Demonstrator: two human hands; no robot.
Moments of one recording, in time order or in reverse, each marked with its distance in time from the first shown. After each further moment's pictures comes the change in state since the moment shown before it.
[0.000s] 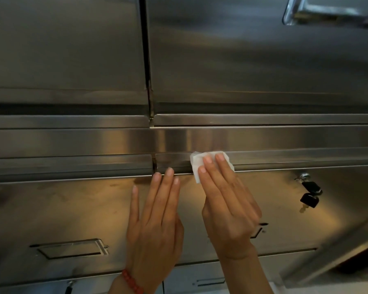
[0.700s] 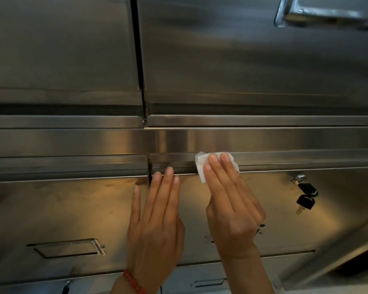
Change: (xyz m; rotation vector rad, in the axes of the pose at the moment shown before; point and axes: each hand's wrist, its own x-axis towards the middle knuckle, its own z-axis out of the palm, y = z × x) left_hand 0.002 0.010 0.001 0.035 -0.030 -0.024; right_hand -0.002 0.010 -0.004 -0.043 -0.014 0.026
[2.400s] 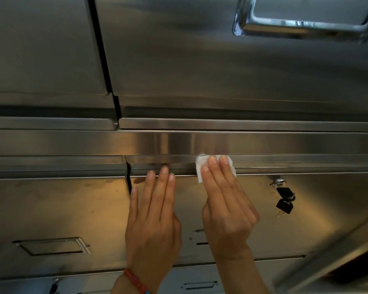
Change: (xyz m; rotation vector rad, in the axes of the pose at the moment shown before) left_hand 0.010 0.035 0.004 0.003 0.016 -0.071; right_hand -0.002 0.026 -0.014 -0.012 0.009 0.037
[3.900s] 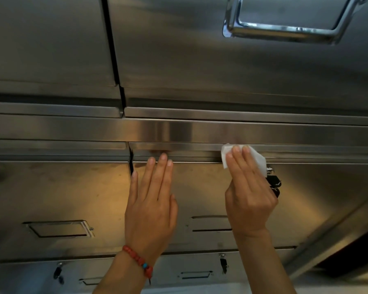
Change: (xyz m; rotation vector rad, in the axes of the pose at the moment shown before) left_hand 0.002 -0.001 -0.009 -0.025 -0.092 -0.017; right_hand 0.006 0.036 -0.026 -0.103 -0.035 -0.001
